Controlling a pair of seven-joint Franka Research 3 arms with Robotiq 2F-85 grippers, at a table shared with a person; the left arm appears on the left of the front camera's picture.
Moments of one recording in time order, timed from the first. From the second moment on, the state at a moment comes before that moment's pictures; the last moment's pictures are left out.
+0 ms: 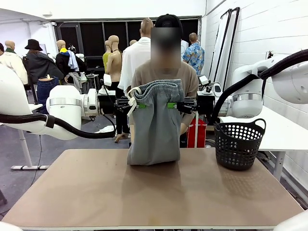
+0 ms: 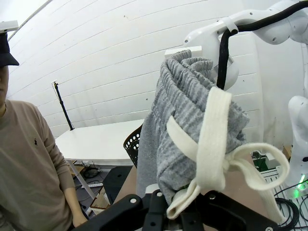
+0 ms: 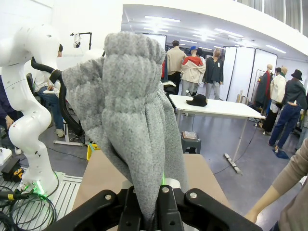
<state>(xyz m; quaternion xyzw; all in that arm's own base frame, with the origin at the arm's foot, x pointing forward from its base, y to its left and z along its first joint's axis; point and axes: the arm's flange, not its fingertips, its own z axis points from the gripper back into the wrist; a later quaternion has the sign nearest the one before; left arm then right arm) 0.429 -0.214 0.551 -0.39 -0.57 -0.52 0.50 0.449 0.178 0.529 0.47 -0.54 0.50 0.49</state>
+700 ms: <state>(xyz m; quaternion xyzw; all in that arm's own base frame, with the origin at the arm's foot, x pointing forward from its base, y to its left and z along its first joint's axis) 0.429 -0.214 0.551 -0.39 -0.57 -0.52 0.50 0.449 0.178 0.529 0.47 -0.54 0.50 0.49</state>
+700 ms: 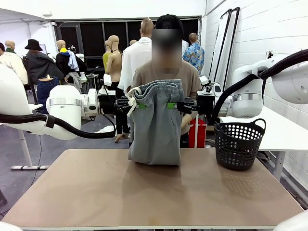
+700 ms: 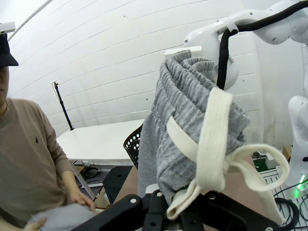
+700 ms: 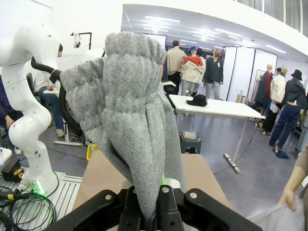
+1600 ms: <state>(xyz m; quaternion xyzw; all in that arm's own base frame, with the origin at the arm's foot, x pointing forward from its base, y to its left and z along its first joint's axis) 0.429 -0.214 0.551 -0.39 -0.57 -0.52 0.50 0.449 0.178 0.529 0.47 -0.54 0.50 0.49</state>
